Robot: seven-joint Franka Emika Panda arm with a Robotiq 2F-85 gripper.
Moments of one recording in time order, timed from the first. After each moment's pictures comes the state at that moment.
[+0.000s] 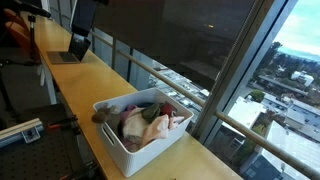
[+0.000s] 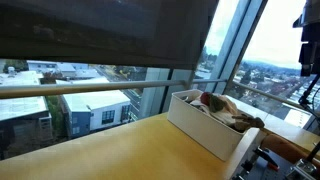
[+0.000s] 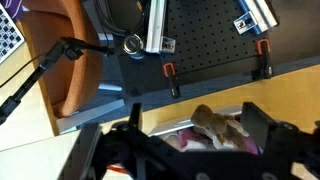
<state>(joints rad) -0.10 -0.41 0.02 -2.23 -0.16 1.53 0.15</state>
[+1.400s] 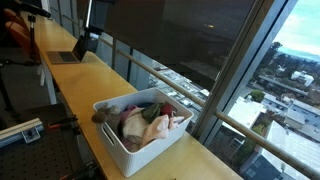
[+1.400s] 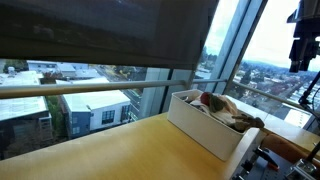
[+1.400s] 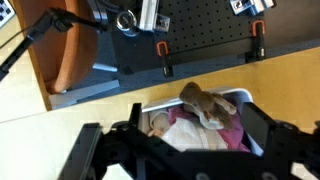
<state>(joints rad) -0.06 -0.39 0.03 -2.21 -0.16 1.61 0.14</state>
